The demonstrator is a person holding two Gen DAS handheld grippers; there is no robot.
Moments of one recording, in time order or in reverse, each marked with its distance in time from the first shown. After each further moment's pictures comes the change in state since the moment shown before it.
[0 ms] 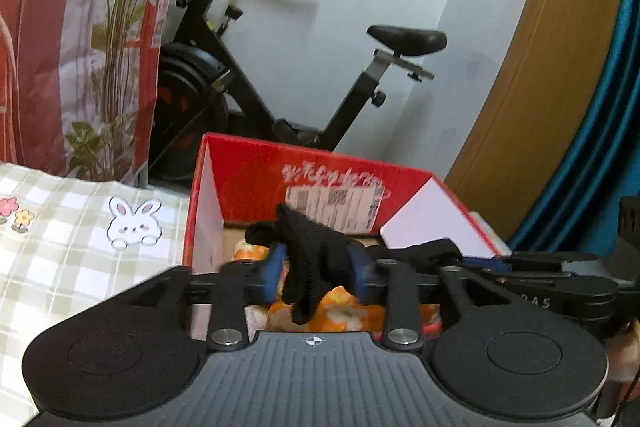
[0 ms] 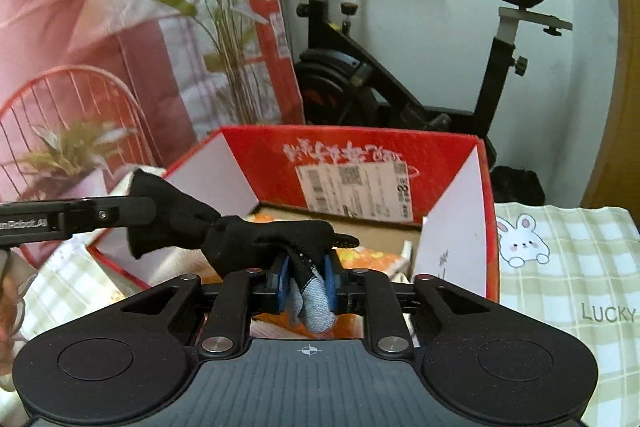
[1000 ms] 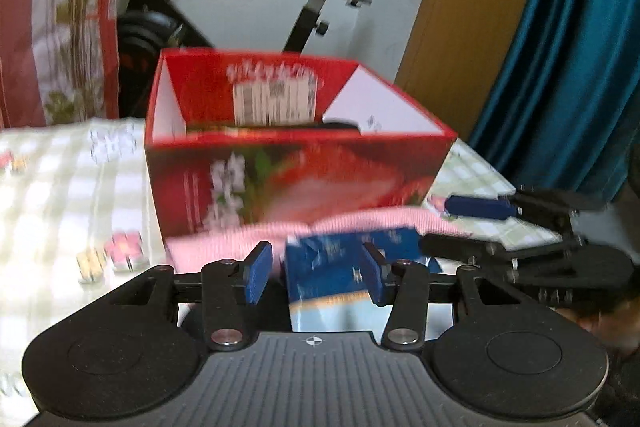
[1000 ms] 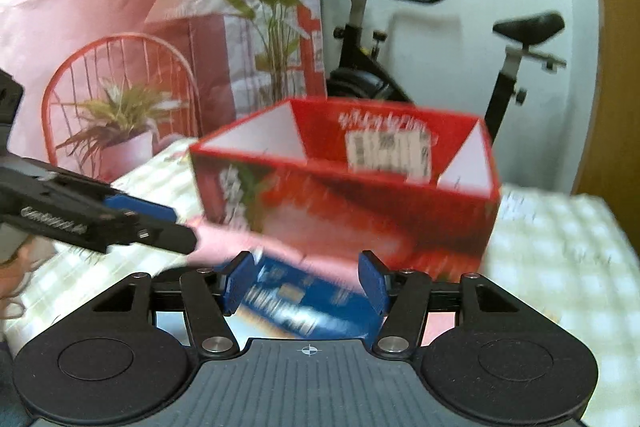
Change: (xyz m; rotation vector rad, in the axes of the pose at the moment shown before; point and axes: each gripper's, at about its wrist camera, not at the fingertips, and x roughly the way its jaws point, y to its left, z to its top) left arm -0.055 -0.033 -0.084 0.131 0.161 -0.089; right arm -0.103 0.061 -0.118 -0.110 -0.091 0.013
